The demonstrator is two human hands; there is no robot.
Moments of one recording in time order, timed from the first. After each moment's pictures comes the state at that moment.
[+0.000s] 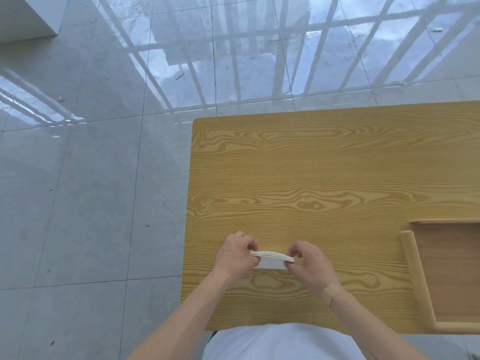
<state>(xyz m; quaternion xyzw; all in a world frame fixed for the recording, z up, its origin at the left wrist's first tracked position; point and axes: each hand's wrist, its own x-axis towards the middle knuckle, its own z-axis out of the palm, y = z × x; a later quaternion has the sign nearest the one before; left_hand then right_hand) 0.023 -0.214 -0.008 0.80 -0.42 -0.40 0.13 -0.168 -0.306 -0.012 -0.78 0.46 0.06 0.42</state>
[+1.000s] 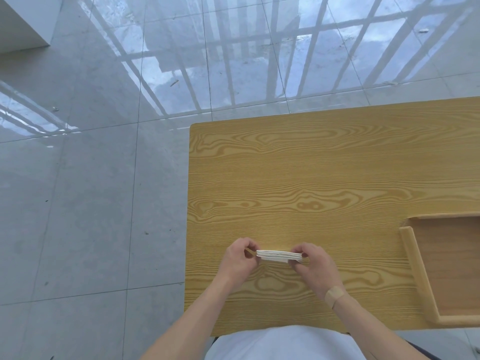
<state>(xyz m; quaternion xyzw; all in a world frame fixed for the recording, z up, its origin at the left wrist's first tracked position) 0.022 -0.203 -0.020 0.79 -0.32 -0.45 0.27 -0.174 -0.298 -0.018 -0.75 0.50 -0.01 0.43</state>
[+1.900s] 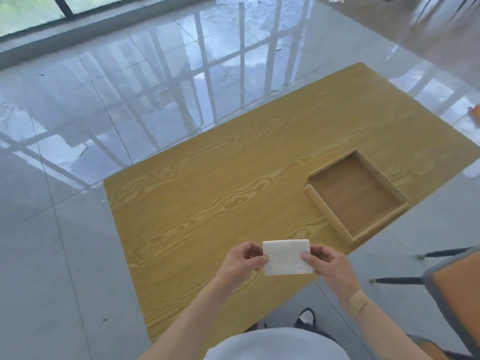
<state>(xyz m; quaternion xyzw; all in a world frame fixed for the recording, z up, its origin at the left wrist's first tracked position) -0.071 -0.240 0.037 0.58 -0.39 -0.66 0.25 -0.310 -0.237 0.039 -0.36 0.66 -0.32 0.57</state>
